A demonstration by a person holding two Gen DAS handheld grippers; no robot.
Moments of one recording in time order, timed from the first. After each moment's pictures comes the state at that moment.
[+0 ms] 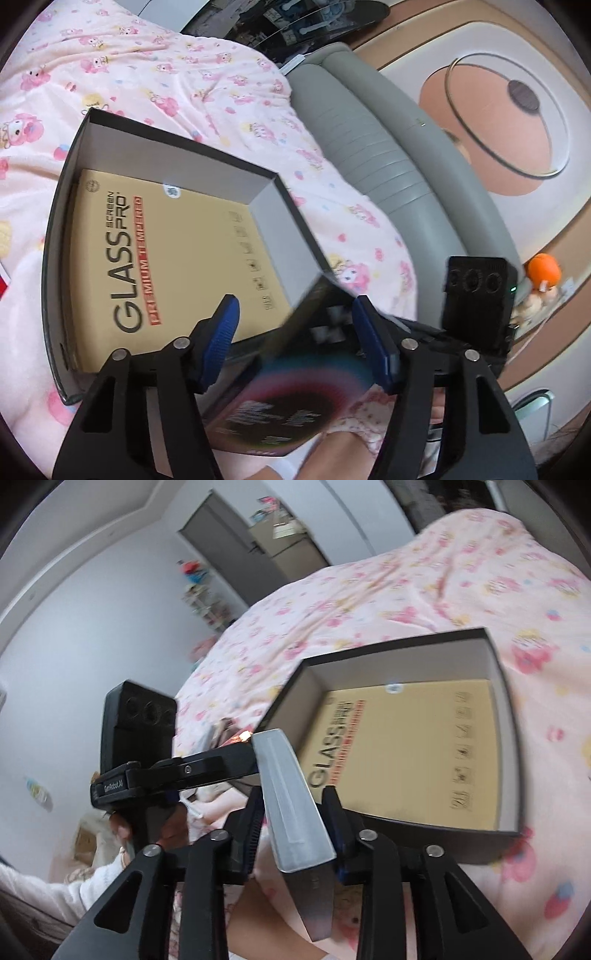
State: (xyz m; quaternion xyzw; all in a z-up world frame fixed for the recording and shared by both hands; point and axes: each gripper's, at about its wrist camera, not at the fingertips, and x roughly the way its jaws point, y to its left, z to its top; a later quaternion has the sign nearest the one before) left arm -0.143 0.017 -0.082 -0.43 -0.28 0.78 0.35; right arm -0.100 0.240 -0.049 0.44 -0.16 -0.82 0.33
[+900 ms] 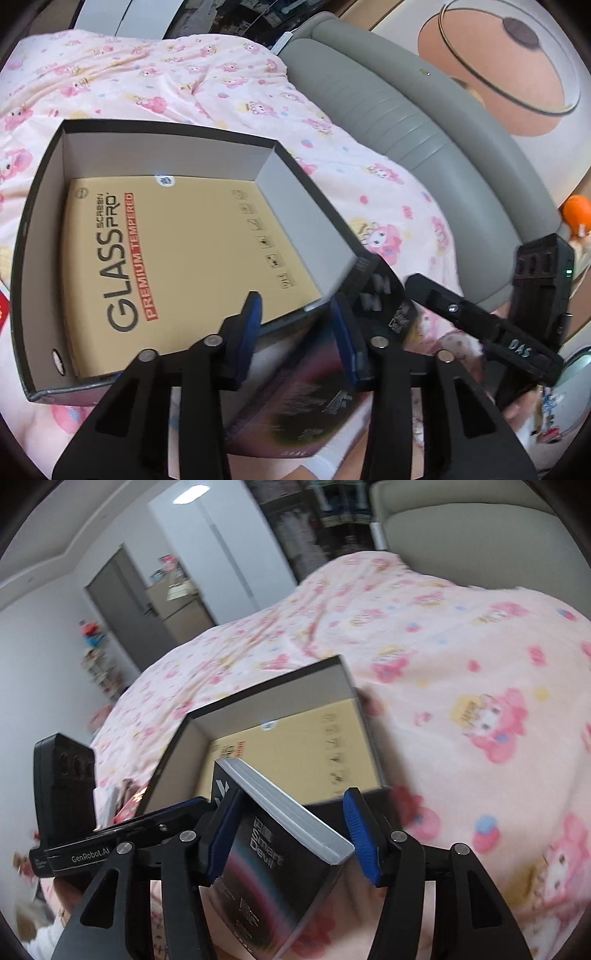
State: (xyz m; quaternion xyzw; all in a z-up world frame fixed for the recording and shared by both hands) left arm -0.130 0.067 -0.092 -0.45 -0.16 0.81 0.34; right arm -0.057 0.274 -0.051 0.38 -0.17 -0.91 0.07
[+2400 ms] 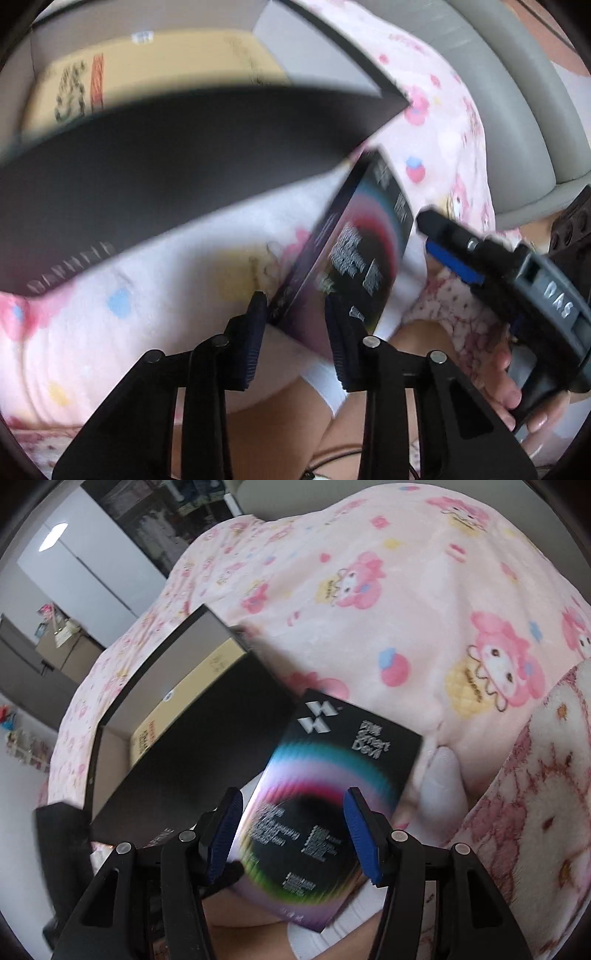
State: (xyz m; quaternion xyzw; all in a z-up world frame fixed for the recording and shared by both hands) left arm -0.092 0.124 -0.153 -0.61 -0.07 0.71 0.33; right arm 0.001 0.279 -0.099 0.46 -0.29 -0.83 -0.12
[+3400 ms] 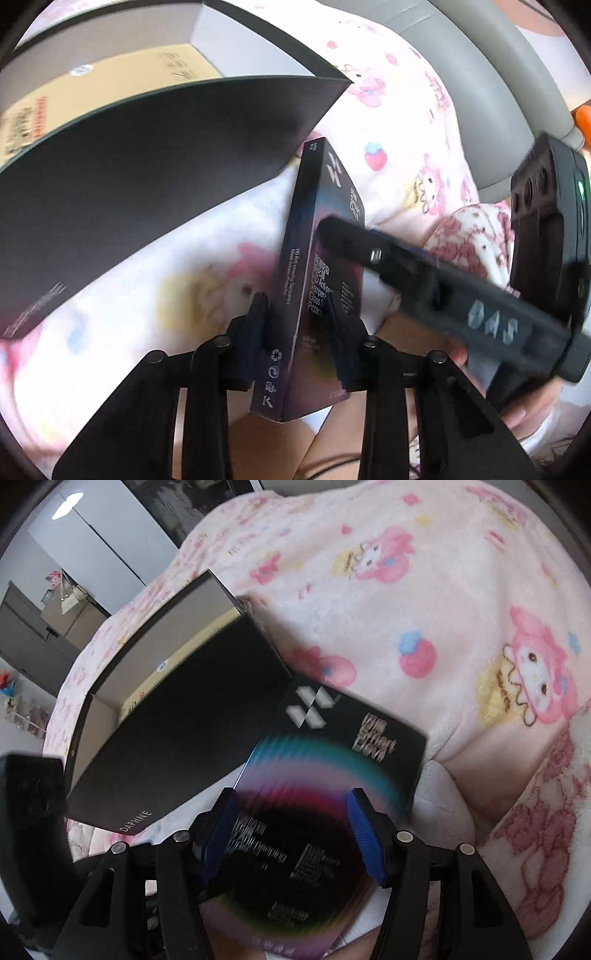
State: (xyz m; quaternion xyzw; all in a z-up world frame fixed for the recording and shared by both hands) left arm -0.073 0.165 -0.151 -0.59 -0.03 0.71 0.39; right arm -0.016 0.279 -0.124 0.49 -0.25 -0.83 -0.08
